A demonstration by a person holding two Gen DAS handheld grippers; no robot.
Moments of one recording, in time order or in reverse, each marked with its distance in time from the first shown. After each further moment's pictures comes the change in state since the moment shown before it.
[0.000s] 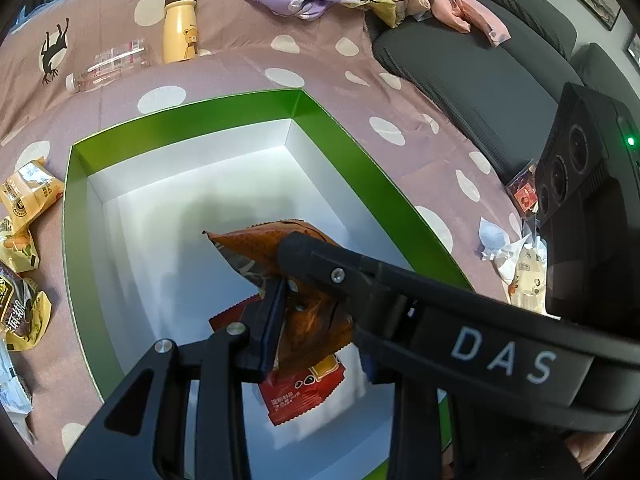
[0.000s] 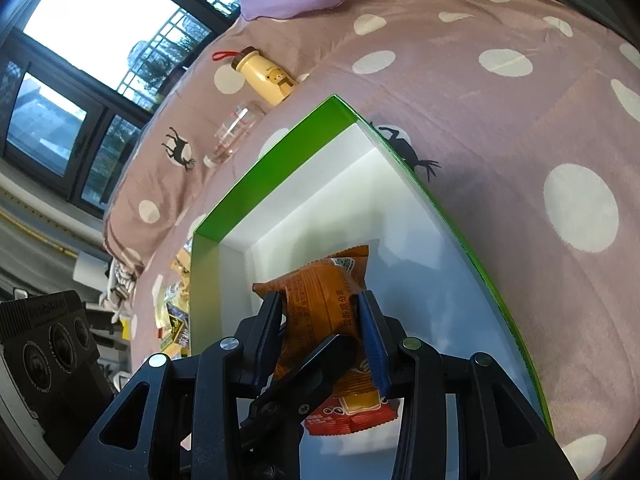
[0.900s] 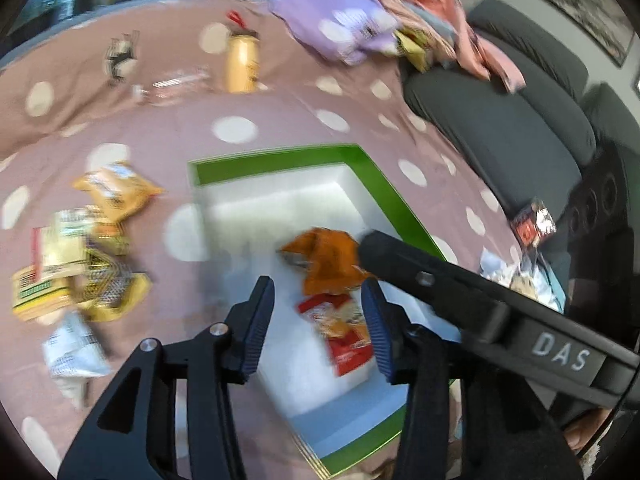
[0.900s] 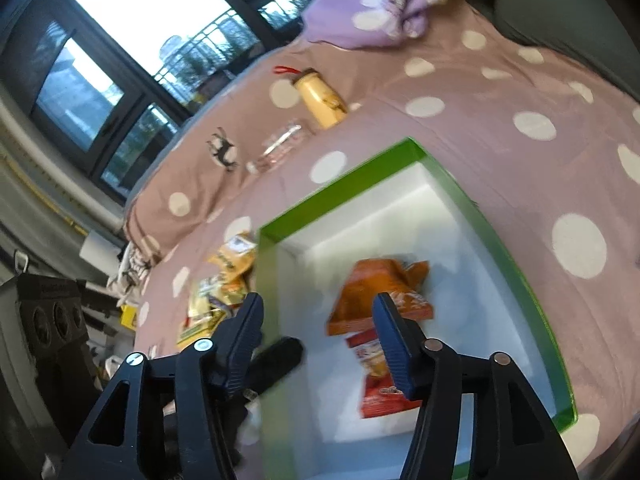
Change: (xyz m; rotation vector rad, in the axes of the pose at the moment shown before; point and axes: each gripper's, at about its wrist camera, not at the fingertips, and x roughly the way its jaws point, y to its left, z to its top) left arm -0.095 0.040 -0.008 -0.100 -0.113 0.074; right arm -0.037 0.068 -0.020 -0.165 -0.097 0.009
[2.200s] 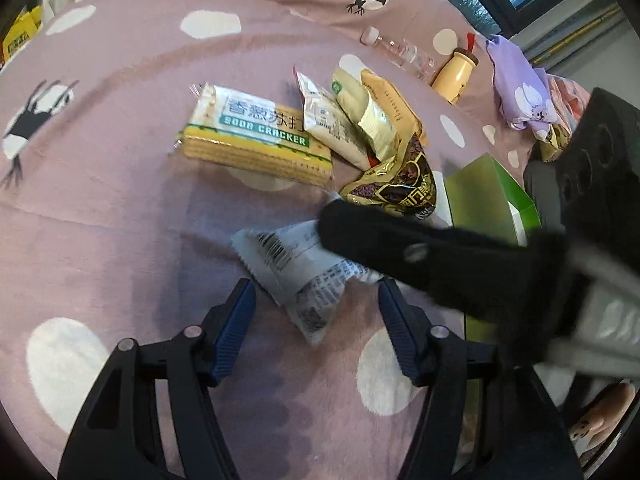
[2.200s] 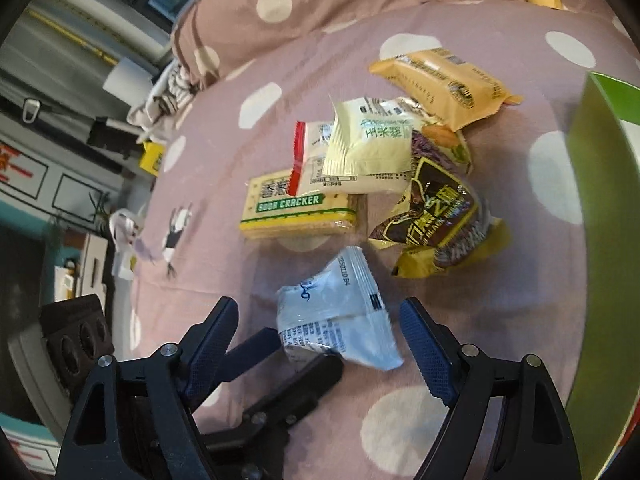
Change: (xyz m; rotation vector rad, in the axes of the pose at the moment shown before) left arm -0.033 0.195 -0.099 -0.514 0.021 0.113; right arm 0.183 0.168 -0.083 -0.304 0.528 0.104
